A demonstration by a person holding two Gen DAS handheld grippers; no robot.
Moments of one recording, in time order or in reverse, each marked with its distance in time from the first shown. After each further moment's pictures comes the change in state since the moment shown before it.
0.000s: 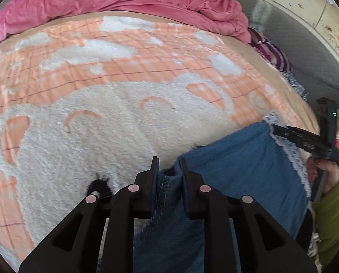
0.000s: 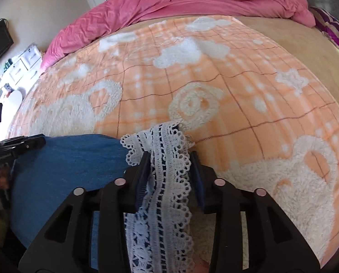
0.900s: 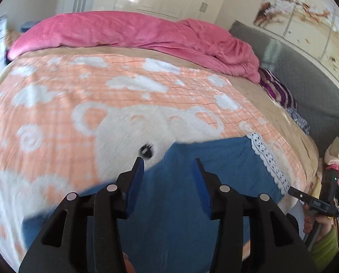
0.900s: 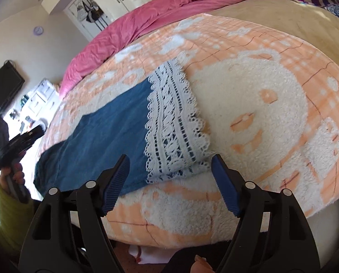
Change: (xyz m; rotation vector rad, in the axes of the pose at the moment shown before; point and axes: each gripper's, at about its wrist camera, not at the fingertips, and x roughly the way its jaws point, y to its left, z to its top) left arm -0.160 -0.001 -0.082 -0.142 -0.241 0.113; right arm -0.114 0.003 -0.134 0.227 -0.078 0.131
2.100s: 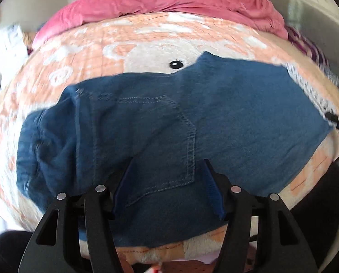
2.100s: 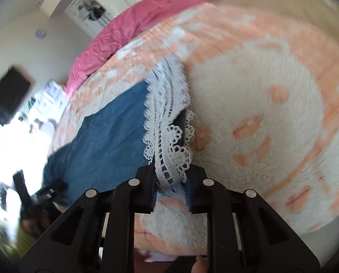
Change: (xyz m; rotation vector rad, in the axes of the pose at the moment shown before) left arm 0.009 0.000 -0.103 0.068 0.171 0.232; right arm 0.007 -0.010 0.014 0.006 0.032 0.069
